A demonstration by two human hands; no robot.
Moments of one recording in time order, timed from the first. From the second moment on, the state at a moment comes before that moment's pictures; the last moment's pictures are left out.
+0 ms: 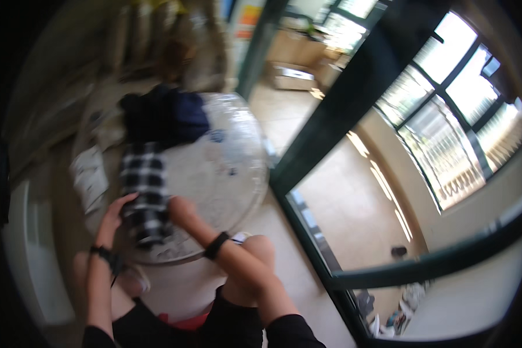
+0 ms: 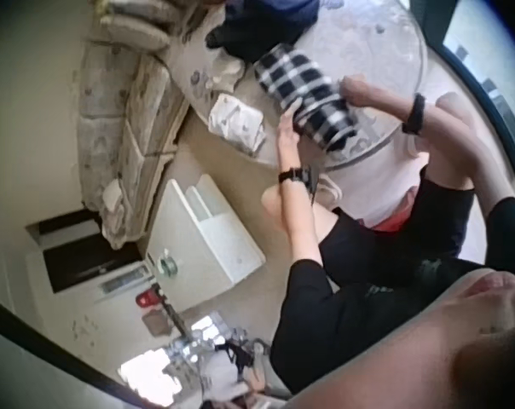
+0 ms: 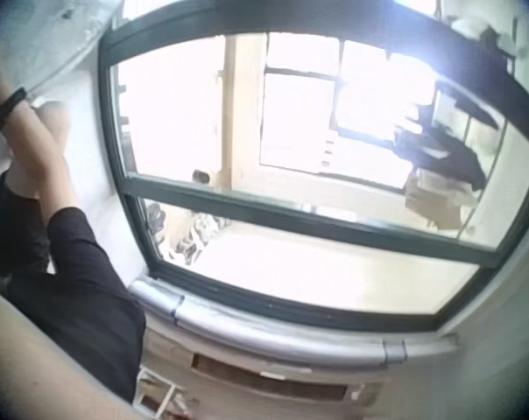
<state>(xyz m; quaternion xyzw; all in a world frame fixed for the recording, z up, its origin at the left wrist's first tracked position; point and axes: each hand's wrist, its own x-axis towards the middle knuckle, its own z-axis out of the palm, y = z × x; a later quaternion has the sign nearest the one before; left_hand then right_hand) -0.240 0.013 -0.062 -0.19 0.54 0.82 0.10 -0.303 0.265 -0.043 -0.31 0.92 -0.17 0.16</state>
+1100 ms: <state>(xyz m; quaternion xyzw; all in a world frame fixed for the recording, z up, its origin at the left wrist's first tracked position) -0.226 -0.139 0.092 -0.09 0.57 0.78 -0.22 -0.277 0.204 -0.020 -0.24 0.96 -0.03 0.10</state>
